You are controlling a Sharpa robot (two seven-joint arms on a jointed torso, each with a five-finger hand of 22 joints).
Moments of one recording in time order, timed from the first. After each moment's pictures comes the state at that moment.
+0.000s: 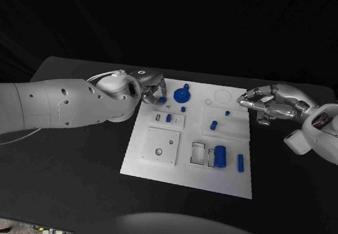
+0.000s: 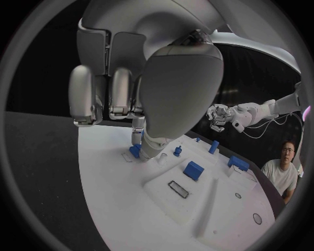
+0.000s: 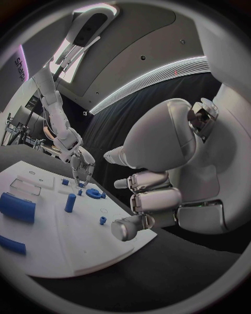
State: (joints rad) left arm 1.30 -0.68 -0.22 1.33 -1.44 -0.36 -0.24; left_hand 1.56 -0.14 0.19 0.24 0.28 1.08 0.09 0.14 0.30 1.47 0.02 1.57 1.31 1.47 -0.04 1.57 1.31 0.04 1.47 0.07 1.48 1.31; right arm 1.38 -1.02 -0.23 1.57 -0.65 -0.10 0.18; right_hand 1.36 0.17 -0.26 0.24 0.20 0.69 0.14 0.38 0.47 1.34 0.11 1.48 1.44 1.41 0.07 1.51 1.31 0.10 1.03 0.18 1.12 1.31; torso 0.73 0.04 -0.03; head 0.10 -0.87
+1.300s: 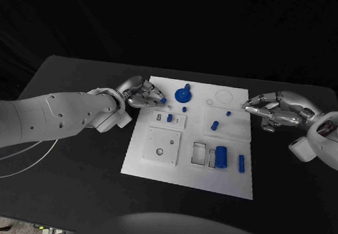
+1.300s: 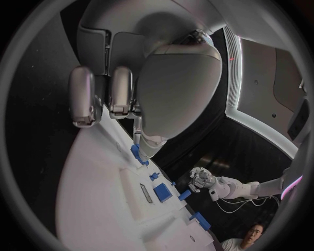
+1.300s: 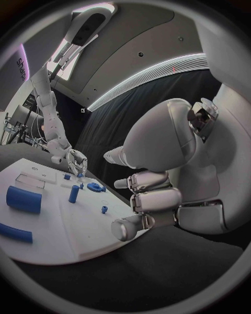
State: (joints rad) left arm 1.18 -0.71 -0.22 1.17 -0.60 -0.37 0.36; left_hand 1.59 -0.10 0.14 0.28 0.25 1.11 0.05 0.12 0.23 1.47 -0.02 1.57 1.31 1.46 -0.06 1.57 1.31 0.03 1.46 0.05 1.48 1.31; right arm 1.35 -1.05 -0.23 1.57 -0.65 -0.10 0.18; right_hand 1.36 0.17 -0.26 0.24 0.20 0.69 0.14 0.38 0.47 1.34 0.11 1.47 1.44 1.41 0.07 1.51 1.31 0.10 1.03 0.18 1.11 1.31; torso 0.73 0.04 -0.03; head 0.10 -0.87
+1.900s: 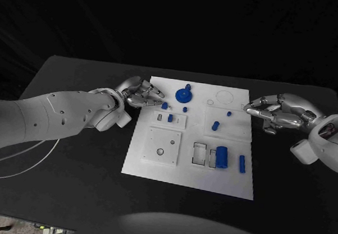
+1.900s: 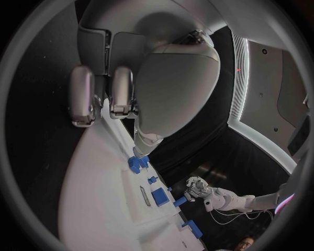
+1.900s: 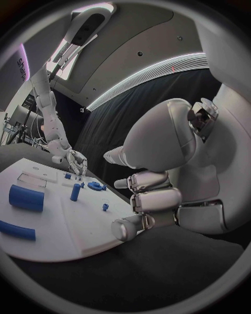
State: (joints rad) left arm 1.17 -0.70 -0.22 1.12 -0.52 -0.29 0.40; left_hand 1.61 -0.09 0.13 0.28 0.26 1.10 0.04 0.10 0.21 1.46 -0.03 1.57 1.31 1.46 -0.07 1.57 1.31 0.03 1.46 0.05 1.48 1.31; right arm 1.35 -1.06 -0.23 1.57 -0.64 -0.09 0.18; right_hand 1.36 0.17 -0.26 0.24 0.20 0.69 0.14 0.38 0.47 1.34 0.11 1.47 1.44 1.41 0.07 1.51 1.31 0.10 1.03 0.18 1.11 1.31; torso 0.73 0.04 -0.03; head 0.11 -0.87
